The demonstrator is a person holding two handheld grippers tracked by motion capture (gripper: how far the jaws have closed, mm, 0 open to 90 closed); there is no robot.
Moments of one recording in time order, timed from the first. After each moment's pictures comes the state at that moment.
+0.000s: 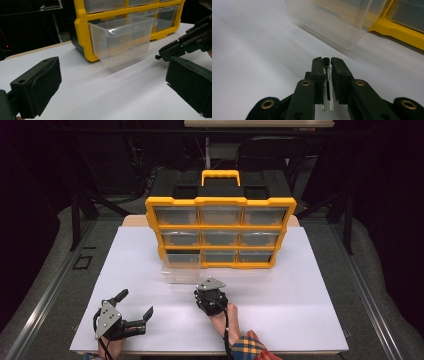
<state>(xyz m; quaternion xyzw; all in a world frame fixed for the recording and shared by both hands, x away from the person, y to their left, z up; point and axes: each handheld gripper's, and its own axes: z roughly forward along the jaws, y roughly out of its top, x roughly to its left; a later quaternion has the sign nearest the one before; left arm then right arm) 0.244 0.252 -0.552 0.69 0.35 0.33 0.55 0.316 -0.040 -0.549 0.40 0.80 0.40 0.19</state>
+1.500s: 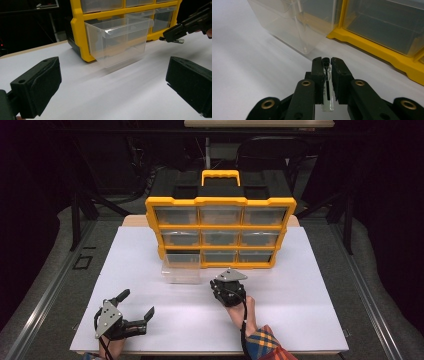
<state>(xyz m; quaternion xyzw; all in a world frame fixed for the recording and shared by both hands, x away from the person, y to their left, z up) 0.245 0.250 -0.551 0.69 0.34 0.32 0.55 0.329 -0.088 -0.530 0.41 0.78 0.42 0.21</state>
